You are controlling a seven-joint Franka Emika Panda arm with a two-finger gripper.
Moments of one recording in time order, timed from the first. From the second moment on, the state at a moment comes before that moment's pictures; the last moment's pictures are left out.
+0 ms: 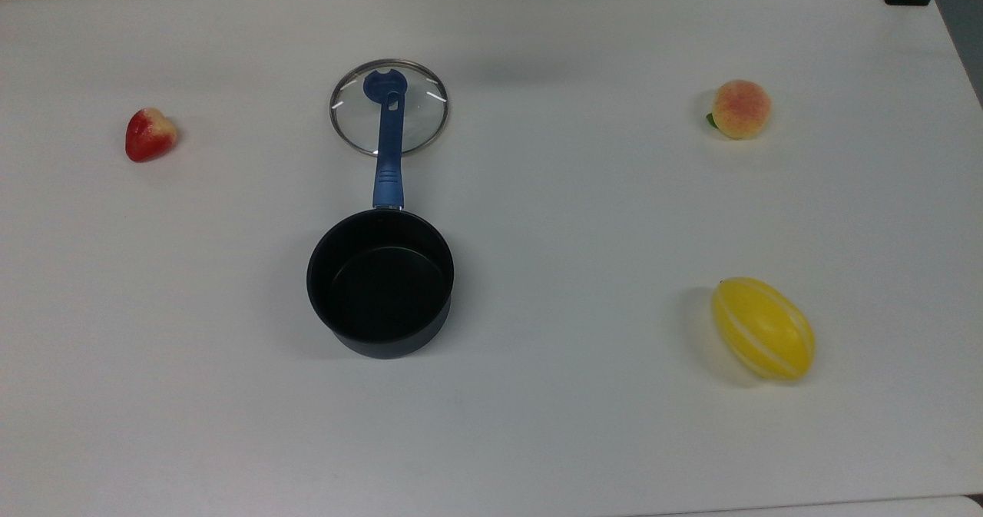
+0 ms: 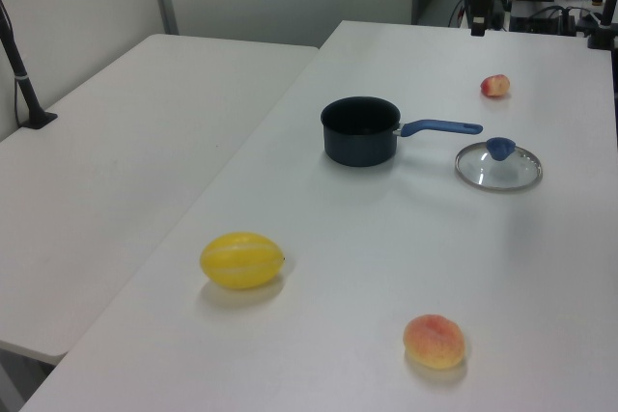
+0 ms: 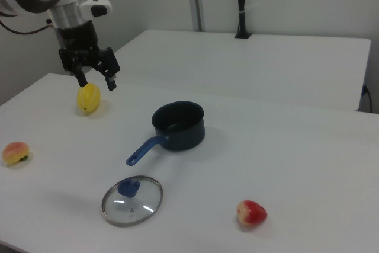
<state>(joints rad) 0.07 -0.07 0.05 -1.69 -0.04 1.65 0.01</state>
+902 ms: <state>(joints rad) 0.06 -0.07 0.04 -1.73 -0.04 1.62 0.00</state>
